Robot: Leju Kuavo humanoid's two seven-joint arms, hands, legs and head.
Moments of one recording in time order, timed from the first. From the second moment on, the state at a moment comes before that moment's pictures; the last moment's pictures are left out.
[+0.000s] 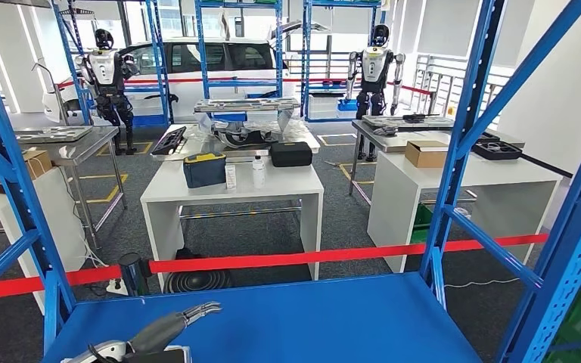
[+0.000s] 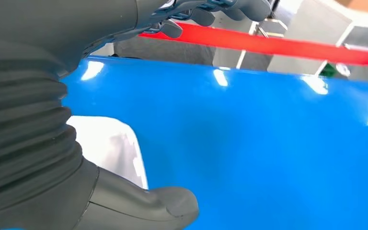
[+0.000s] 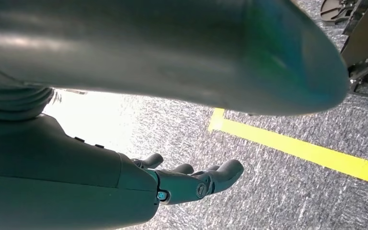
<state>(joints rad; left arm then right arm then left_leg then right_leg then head) -0.85 0.14 -0.55 -0.68 -0.57 -0.41 -0.70 -0.04 -0.05 -0.33 -0.19 0.77 0.47 0.10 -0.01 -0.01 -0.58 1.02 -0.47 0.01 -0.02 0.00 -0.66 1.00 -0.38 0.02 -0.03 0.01</state>
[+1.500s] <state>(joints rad) -0.82 0.26 -0.83 -0.59 -0.64 -0.24 -0.54 -0.05 -0.05 -0.48 -0.19 0.86 0.47 0.10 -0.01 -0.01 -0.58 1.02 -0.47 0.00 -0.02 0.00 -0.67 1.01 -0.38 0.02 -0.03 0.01</state>
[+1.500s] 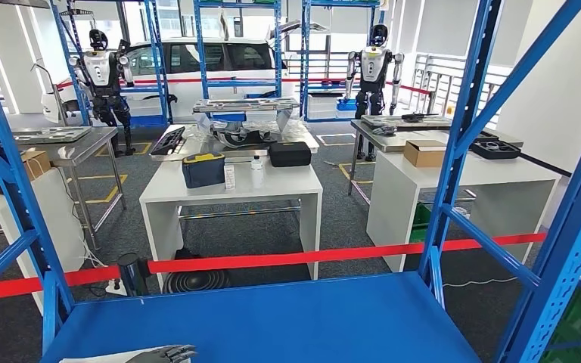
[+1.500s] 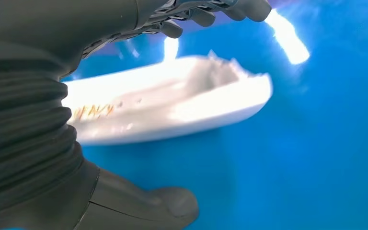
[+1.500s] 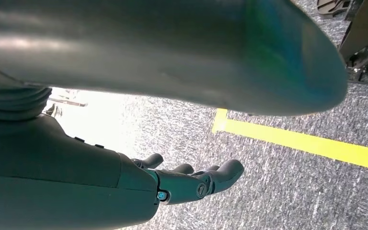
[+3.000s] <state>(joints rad) -0.79 0.25 -0.71 -0.41 -0.73 -0.09 -0.46 -0.04 -0.03 -0.55 -0.19 0.95 0.47 0.08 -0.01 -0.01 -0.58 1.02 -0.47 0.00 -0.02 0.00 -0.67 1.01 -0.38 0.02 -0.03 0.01</state>
